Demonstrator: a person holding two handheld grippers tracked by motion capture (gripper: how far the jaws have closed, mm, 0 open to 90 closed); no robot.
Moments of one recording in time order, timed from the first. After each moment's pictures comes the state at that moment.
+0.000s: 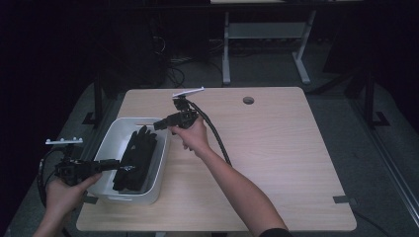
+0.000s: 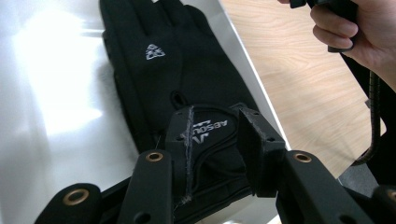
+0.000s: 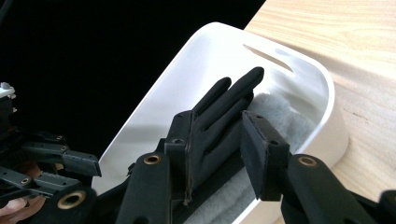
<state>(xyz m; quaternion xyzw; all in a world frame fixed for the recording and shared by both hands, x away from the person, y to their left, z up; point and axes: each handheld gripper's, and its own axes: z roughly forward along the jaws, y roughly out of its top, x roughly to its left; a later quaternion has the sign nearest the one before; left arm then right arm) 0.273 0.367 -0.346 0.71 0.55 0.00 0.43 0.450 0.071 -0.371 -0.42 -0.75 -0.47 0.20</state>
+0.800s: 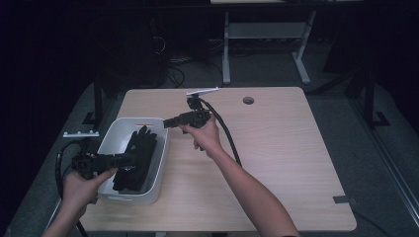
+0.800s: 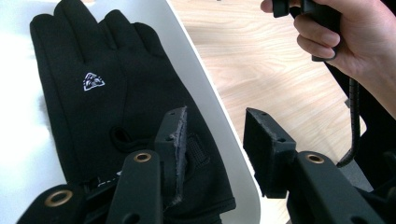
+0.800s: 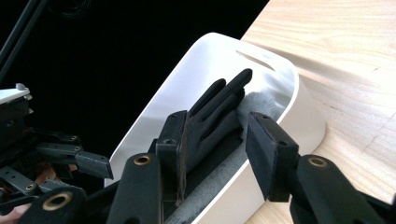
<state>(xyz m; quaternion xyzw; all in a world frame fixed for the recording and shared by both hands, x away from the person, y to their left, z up) 0.285 0.331 -0.338 0.73 0.53 -0.01 0.44 0.446 0.034 -0.366 -0.42 -0.73 -0.49 0.20</state>
